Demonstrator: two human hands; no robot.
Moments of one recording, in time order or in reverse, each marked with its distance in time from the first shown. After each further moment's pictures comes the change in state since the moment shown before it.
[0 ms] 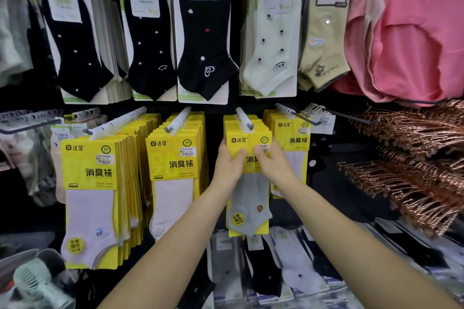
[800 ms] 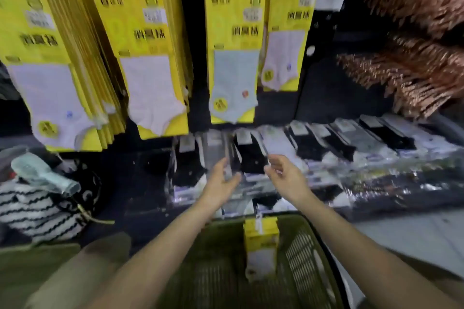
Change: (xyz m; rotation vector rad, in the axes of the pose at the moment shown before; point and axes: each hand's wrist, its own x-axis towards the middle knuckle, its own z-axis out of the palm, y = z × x) left_hand -0.190 -0.169 -0.008 0.302 -0.300 -0.556; right_hand -0.205 0.172 -0.016 -0.239 -0.236 0.407
